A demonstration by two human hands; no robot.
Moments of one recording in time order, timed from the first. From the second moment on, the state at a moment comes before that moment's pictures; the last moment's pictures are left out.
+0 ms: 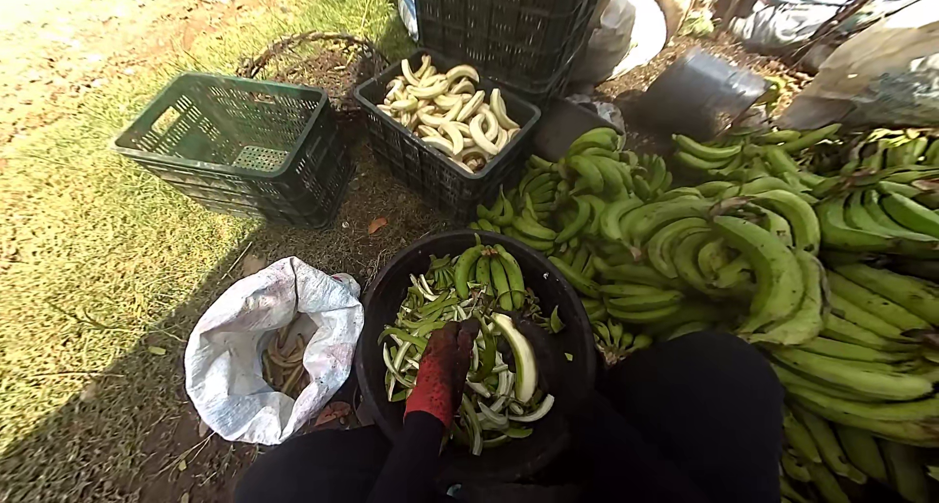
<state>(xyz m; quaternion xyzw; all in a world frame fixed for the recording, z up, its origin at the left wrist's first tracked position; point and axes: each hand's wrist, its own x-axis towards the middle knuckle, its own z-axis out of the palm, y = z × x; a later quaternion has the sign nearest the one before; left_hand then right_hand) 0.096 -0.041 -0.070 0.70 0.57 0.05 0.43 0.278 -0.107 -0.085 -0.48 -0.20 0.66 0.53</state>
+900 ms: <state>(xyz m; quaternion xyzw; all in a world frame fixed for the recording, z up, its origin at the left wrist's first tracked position) 0.079 -0.033 -0.086 0.70 0.59 -0.02 0.40 0.279 -0.094 -0.096 -0.43 -0.11 0.65 0.61</state>
